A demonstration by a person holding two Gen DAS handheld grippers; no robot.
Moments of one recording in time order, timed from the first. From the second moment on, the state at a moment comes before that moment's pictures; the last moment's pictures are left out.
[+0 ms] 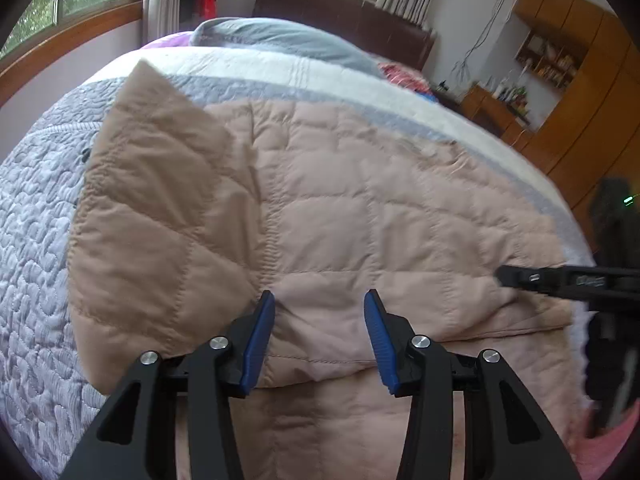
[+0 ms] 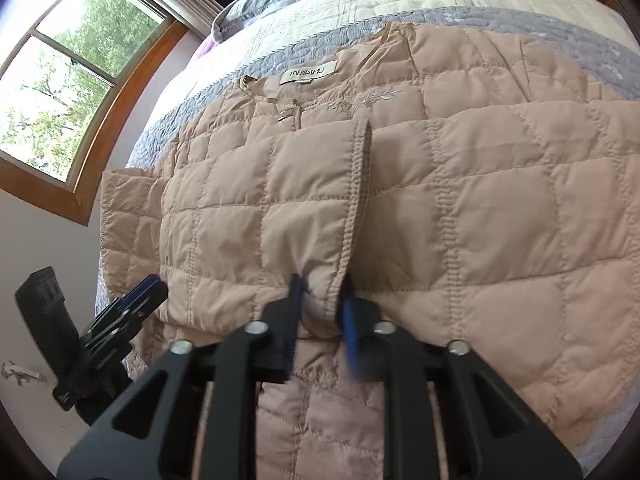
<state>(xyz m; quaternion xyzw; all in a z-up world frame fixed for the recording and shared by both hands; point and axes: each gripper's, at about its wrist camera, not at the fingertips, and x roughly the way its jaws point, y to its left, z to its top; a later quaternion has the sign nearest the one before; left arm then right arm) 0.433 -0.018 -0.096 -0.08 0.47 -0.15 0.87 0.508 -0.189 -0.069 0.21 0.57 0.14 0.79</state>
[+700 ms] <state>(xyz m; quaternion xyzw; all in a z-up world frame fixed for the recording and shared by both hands) 0.453 -0.023 -0.100 -0.04 0.47 -0.10 0.88 0.460 -0.296 -0.028 0.20 0.50 0.02 0.84</state>
